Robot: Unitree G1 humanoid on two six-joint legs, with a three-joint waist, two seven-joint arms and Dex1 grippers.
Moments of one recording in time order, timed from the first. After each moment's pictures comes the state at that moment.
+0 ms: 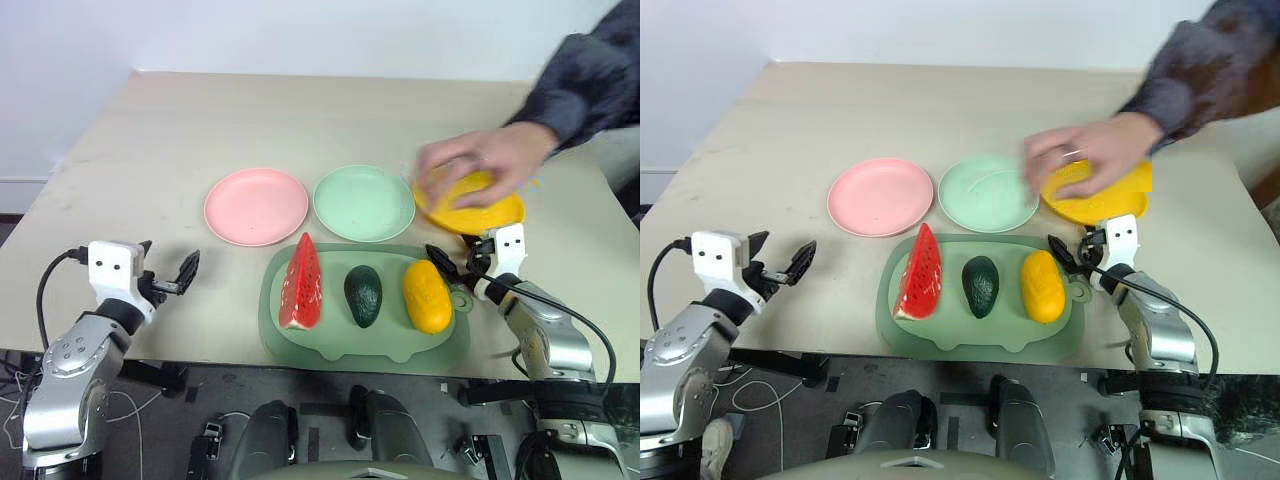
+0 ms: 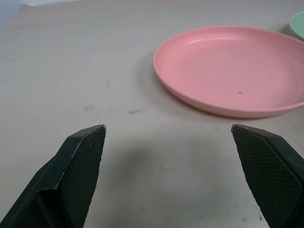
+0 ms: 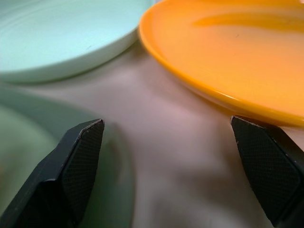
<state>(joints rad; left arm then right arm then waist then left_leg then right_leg) 0.11 0.48 0.37 -0.43 -0.39 0.46 -0.36 -0.16 -0.49 -0.22 0.08 0.37 0.32 0.57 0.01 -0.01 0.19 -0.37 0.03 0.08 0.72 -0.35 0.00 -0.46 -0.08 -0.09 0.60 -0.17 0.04</state>
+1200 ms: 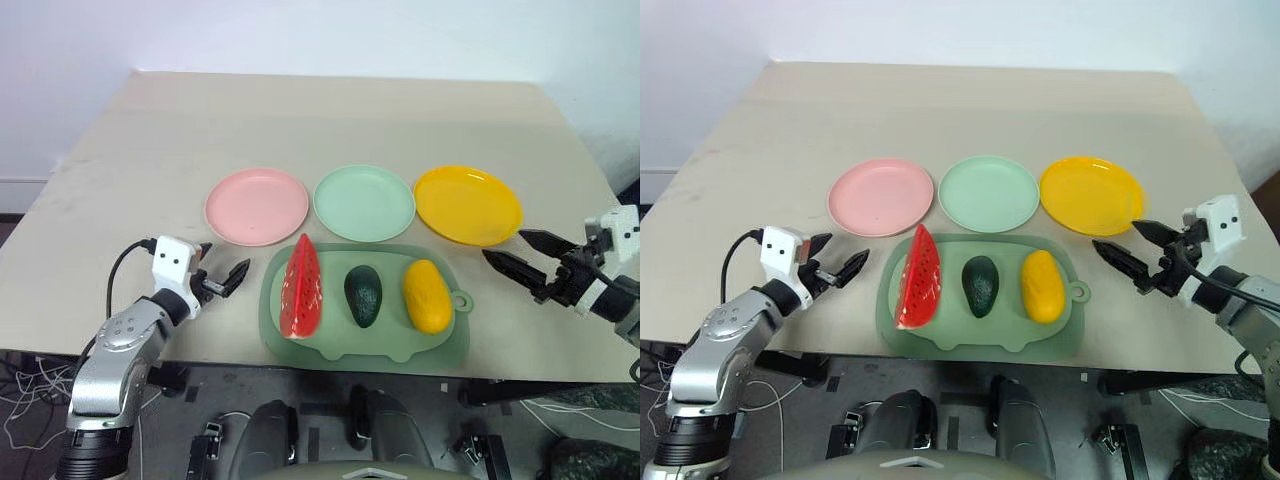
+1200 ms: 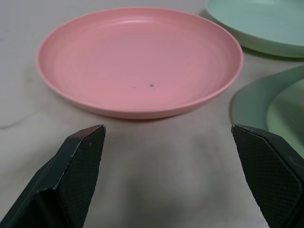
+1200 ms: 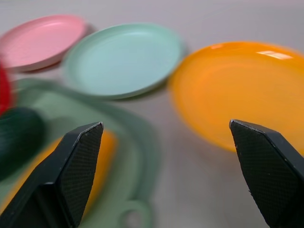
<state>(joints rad) -0.03 0.46 0.14 -0.30 -0.36 0.44 -0.47 0.03 -0.83 -0.56 -0.47 0.85 0.91 0.62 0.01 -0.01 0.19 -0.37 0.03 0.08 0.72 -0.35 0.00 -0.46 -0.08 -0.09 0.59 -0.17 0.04</state>
